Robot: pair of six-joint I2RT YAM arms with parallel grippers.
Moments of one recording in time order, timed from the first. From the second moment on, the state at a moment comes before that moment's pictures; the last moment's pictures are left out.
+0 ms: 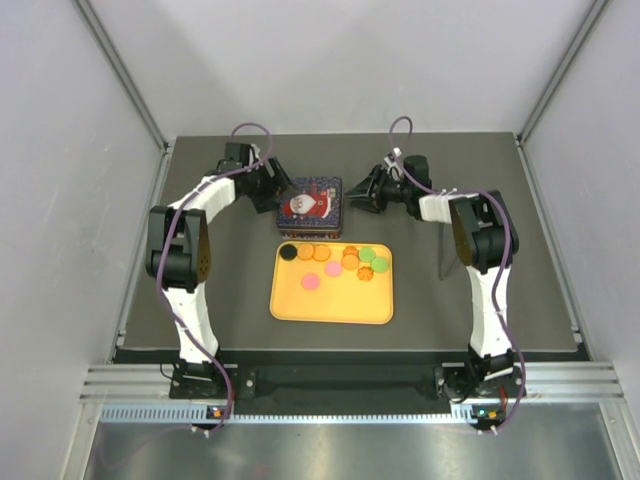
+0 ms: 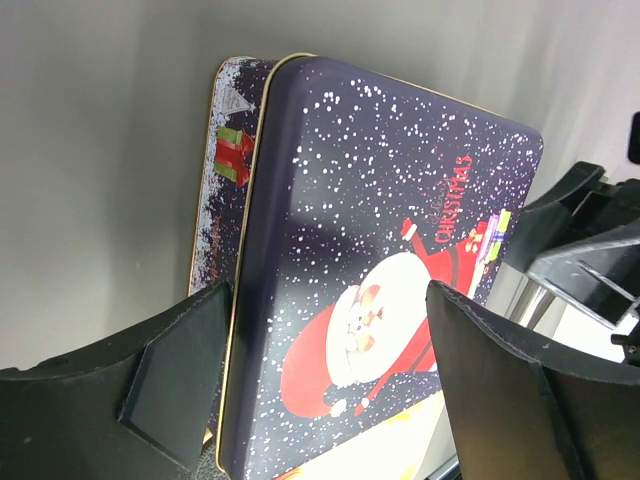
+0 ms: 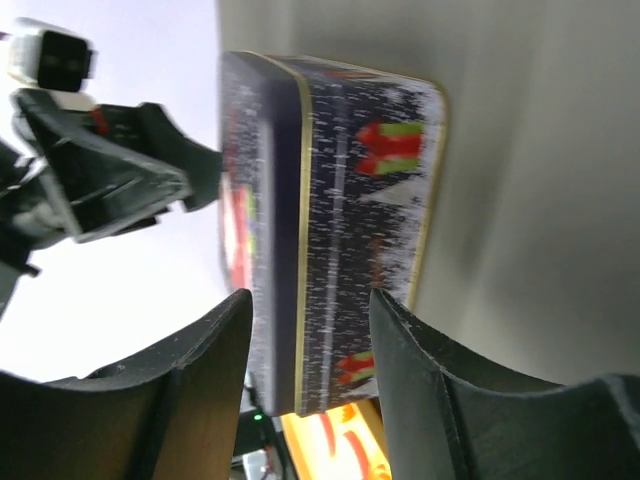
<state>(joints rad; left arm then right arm) -0.13 2.02 1.50 -0.32 0.45 -0.68 0.27 2.24 1.39 0.42 -0.83 1.02</state>
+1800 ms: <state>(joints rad) -0.19 2.07 1.61 -0.46 0.35 -0.56 0.37 2.16 1.54 0.00 -0.57 0.70</state>
